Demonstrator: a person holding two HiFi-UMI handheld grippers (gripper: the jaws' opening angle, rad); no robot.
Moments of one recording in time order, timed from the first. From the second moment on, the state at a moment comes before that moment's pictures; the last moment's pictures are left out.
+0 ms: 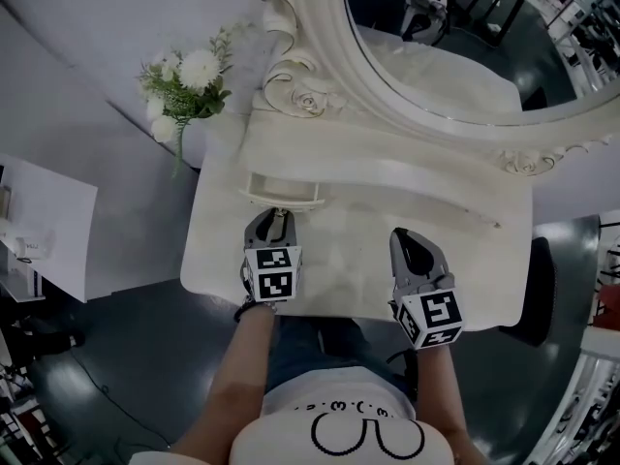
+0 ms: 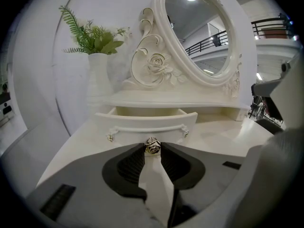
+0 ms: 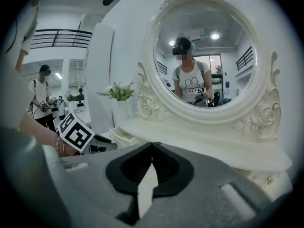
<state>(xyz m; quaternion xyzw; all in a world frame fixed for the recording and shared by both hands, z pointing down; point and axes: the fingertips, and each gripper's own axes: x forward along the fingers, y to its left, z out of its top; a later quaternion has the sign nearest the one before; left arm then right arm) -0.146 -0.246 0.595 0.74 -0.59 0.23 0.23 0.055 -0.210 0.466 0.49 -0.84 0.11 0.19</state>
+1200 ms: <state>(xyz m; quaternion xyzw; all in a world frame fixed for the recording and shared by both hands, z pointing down) -0.140 -0.287 0.601 0.74 -0.58 0.24 0.25 0.070 -0.223 0.462 0.51 -0.83 0.11 0.19</state>
